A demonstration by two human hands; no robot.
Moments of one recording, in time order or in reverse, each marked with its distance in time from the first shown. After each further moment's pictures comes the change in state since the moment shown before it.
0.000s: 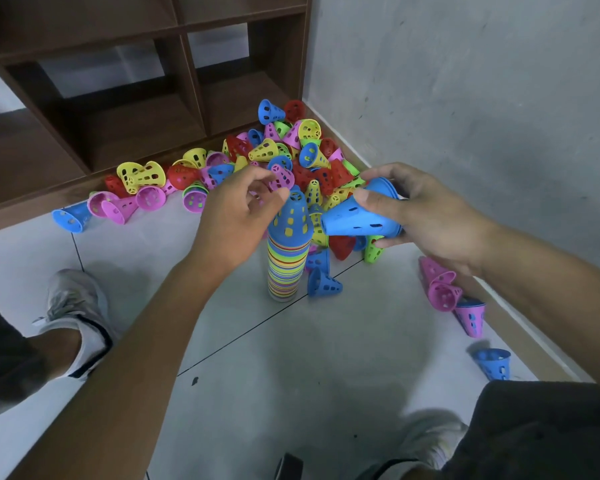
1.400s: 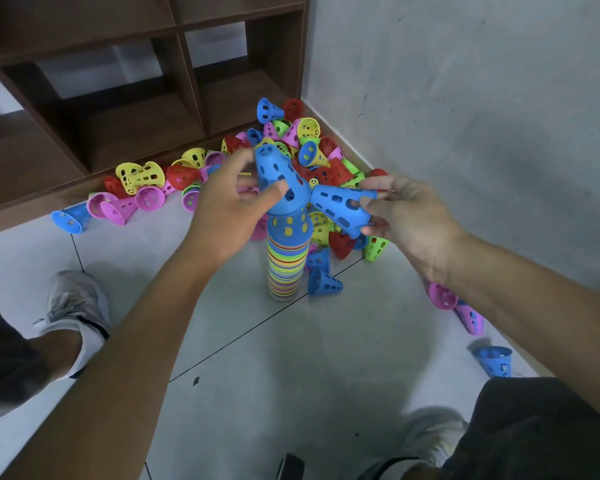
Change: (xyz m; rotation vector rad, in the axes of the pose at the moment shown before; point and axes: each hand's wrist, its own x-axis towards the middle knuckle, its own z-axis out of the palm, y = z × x) left_hand 0.008 0.009 -0.007 -0.256 -0.028 -0.050; right_hand 0.017 0.019 0.021 0.228 0.202 0.078
